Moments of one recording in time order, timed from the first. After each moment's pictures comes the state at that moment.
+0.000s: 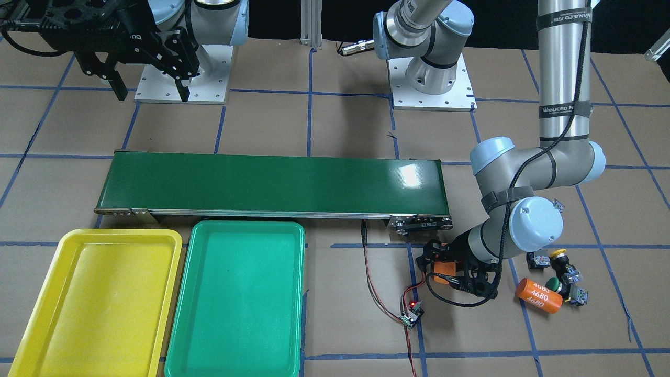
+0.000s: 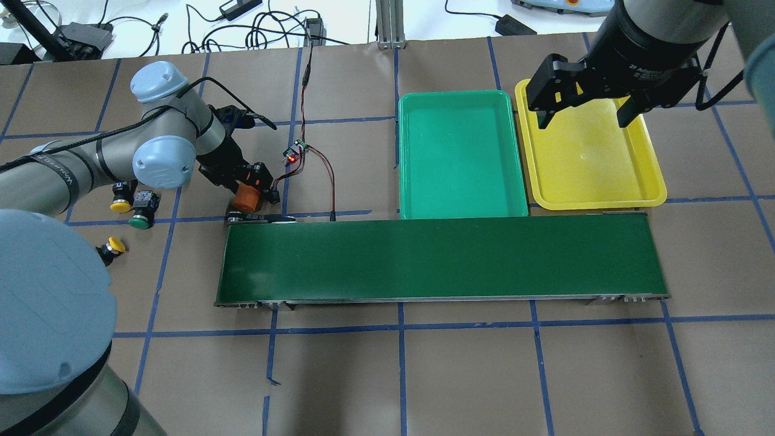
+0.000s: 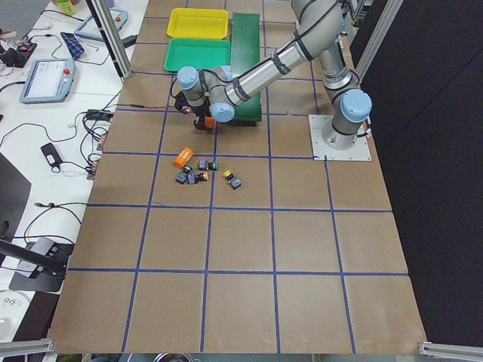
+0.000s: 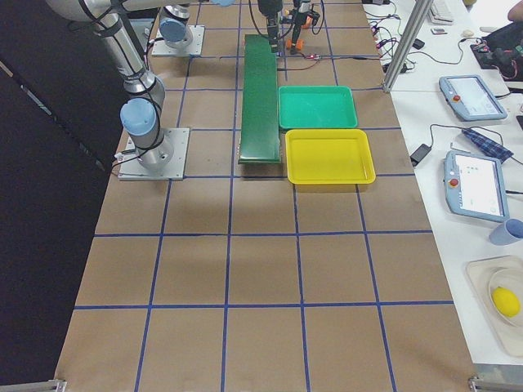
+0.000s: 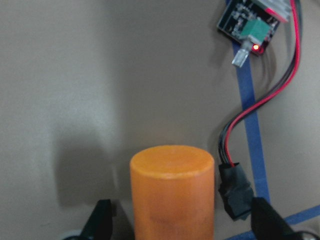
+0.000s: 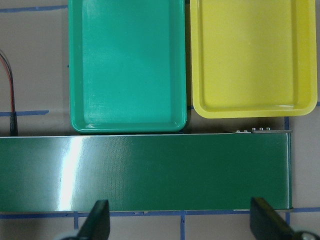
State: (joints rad) left arm -1.40 -2.10 -1.72 -1.02 1.44 0.42; right arm 1.60 -1.69 1.57 -1.60 -1.55 0.05
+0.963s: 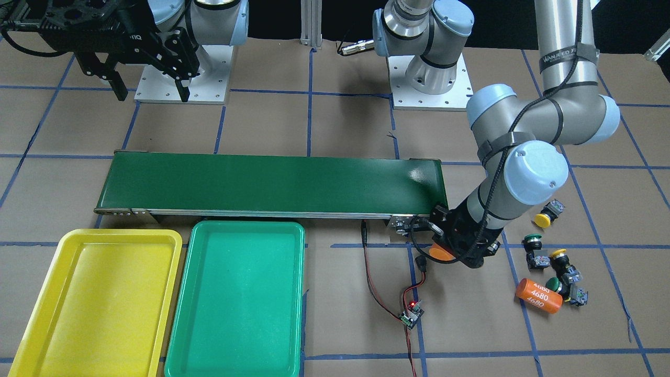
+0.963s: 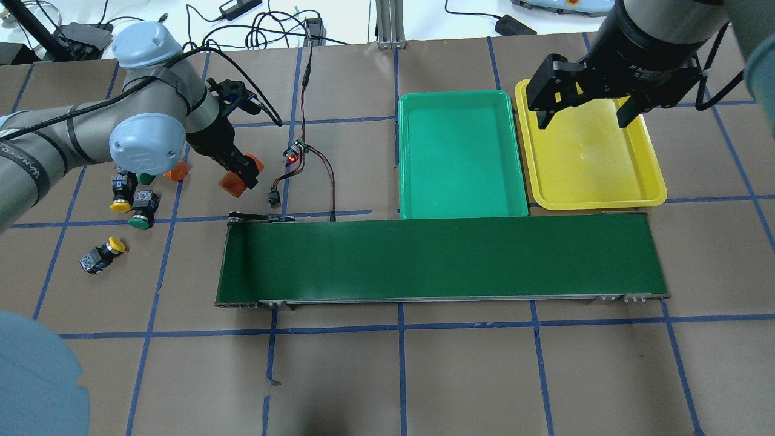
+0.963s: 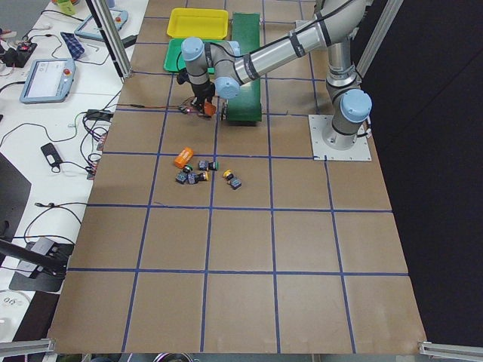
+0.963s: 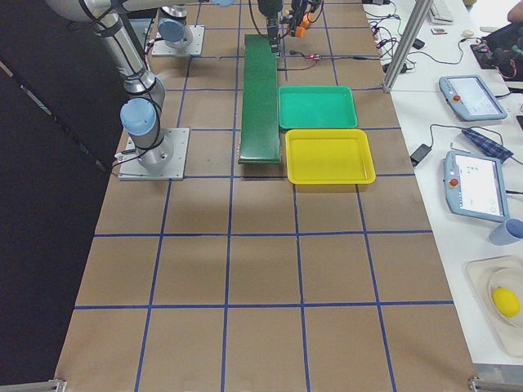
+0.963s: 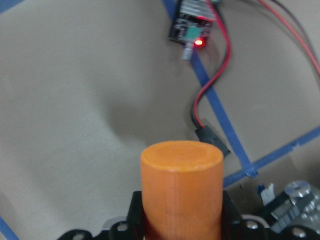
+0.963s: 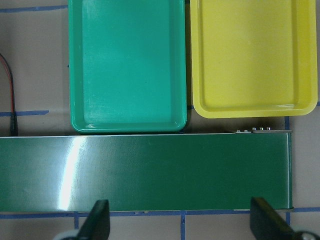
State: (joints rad) left arm -1.50 -1.90 -1.73 -1.14 1.53 0.84; right arm 1.60 -1.69 1.57 -1.60 -1.55 0.05
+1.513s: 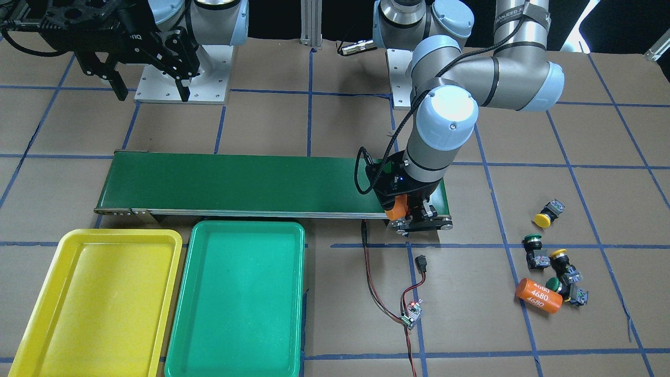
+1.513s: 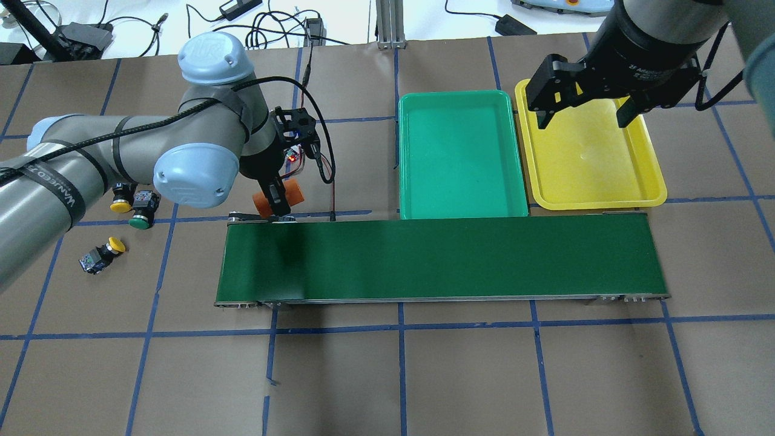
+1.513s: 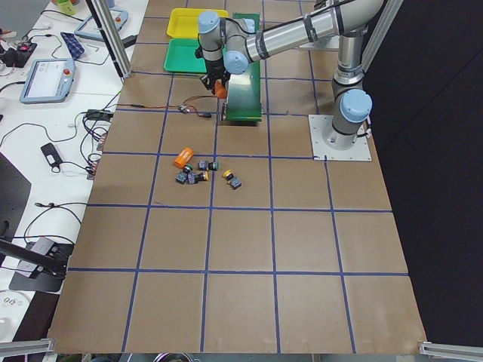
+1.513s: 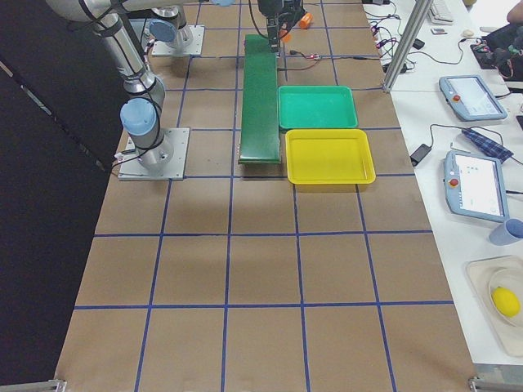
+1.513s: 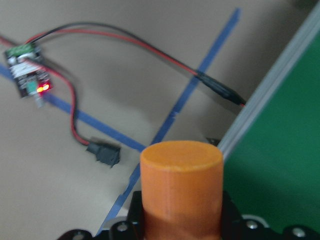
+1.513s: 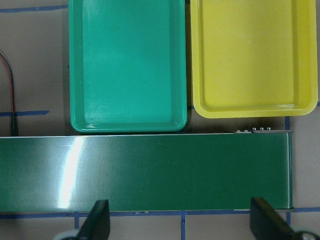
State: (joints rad) left arm -1.67 -1.79 -1.83 -1.17 1.62 1.15; right arm 1.60 -1.69 1.57 -1.60 -1.55 0.05
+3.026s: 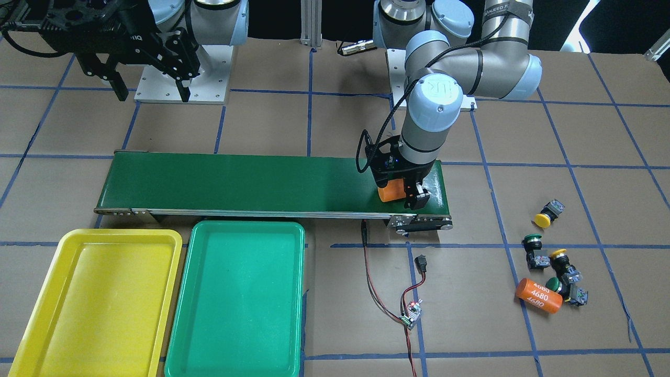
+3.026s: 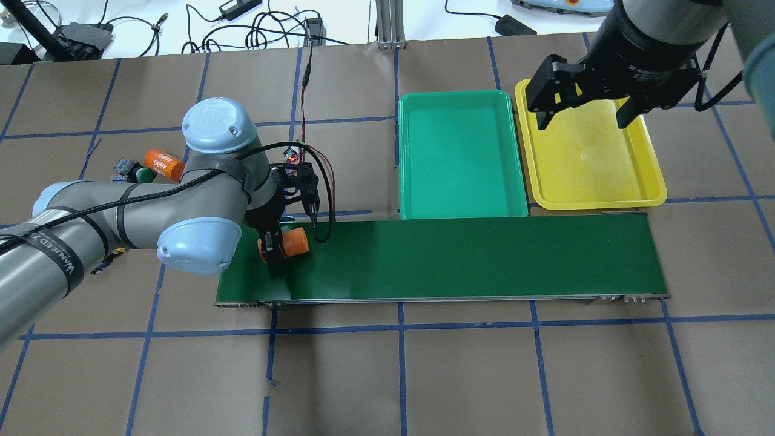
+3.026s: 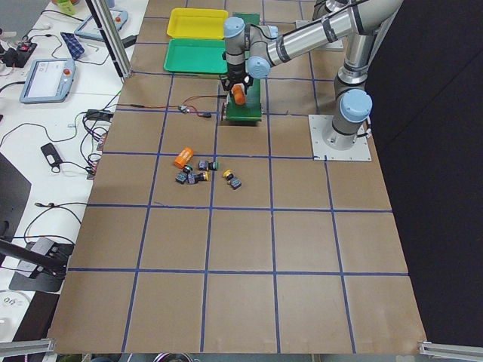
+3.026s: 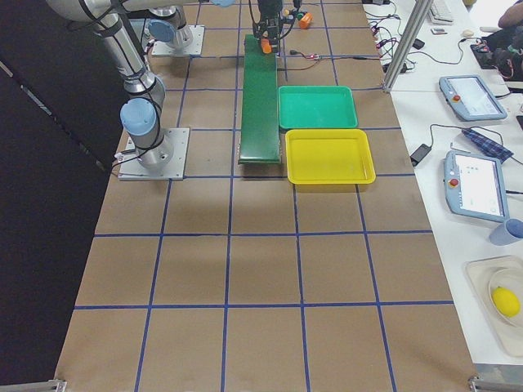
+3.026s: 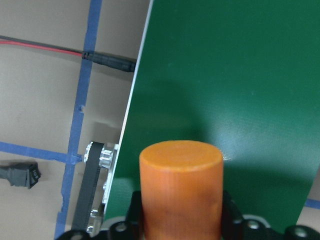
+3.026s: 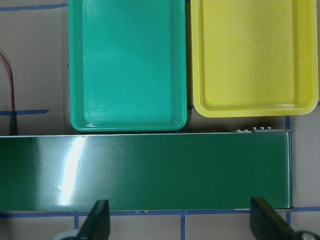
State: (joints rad) left arm -1.66 -1.72 -2.02 -1.02 1.63 1.22; right arm 1.60 -1.69 1.57 -1.60 -1.55 0.05
